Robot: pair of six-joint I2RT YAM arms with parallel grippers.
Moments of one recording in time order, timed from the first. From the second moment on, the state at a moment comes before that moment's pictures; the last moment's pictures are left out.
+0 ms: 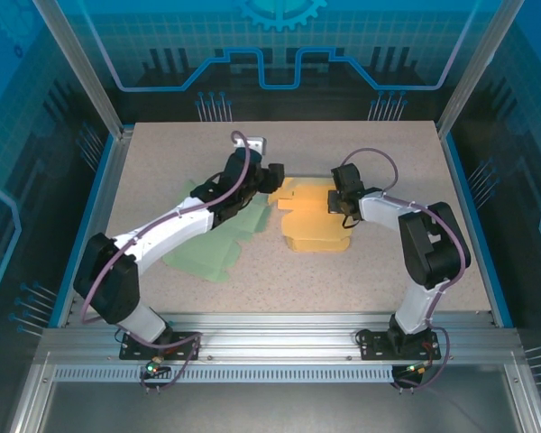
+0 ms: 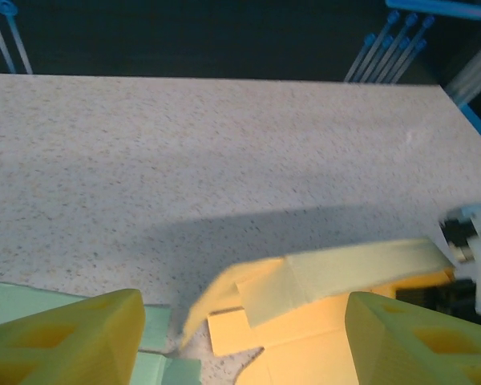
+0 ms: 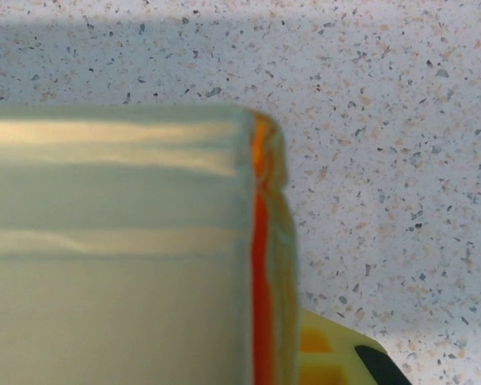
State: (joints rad) left arm -0.62 1.58 1.22 -0.15 -0.24 -0.40; right arm 0.33 1.79 1.05 -0.23 0.22 0.34
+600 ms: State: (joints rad) left arm -0.73 1.96 1.46 -0.23 -0.43 -0.07; right arm 0.33 1.74 1.05 -0.26 0.20 0.38
